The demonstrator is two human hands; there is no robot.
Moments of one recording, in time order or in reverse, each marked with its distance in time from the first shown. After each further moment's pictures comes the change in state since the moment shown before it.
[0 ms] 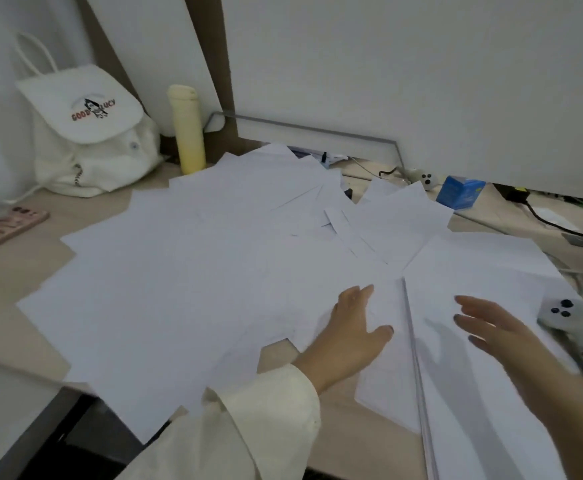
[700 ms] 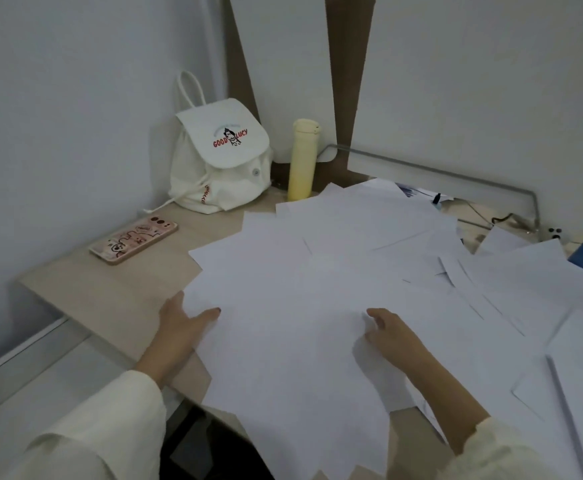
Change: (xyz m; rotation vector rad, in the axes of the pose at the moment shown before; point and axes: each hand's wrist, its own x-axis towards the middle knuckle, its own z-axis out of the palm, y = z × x) left_hand -0.117 -0.182 -0.271 -0.320 0.911 -0.444; right_hand 0.064 -0.053 0.273 -0.646 -0.352 -0.142
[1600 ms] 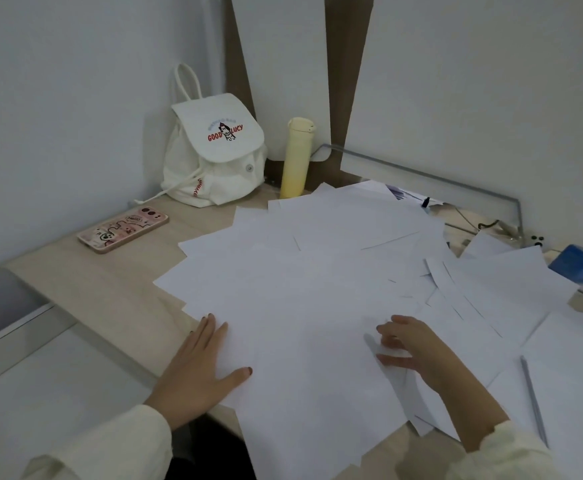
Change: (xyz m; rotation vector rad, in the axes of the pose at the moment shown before) left_hand -0.054 -0.033 0.026 0.852 -0.327 0.336; right_hand -0.015 0.025 -0.038 0.686 -0.019 0.262
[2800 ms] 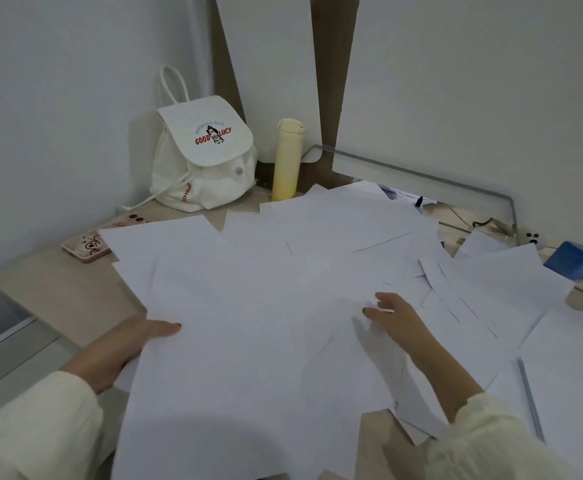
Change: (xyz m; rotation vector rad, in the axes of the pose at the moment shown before) left_hand 0.016 -0.016 -0.077 -1.062 0.005 -0.414; right_hand 0.029 -0.014 0.002 -0.369 0.065 -0.258
